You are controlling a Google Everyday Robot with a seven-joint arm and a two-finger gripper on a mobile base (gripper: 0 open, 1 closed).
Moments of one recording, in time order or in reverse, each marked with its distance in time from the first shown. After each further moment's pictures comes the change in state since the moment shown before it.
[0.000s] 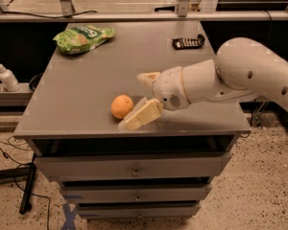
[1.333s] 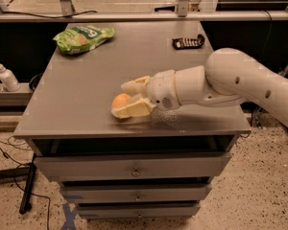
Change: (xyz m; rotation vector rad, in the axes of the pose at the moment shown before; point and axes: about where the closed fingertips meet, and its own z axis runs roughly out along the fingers) arm 0.003 -0.018 0.026 0.008 -0.074 -0.059
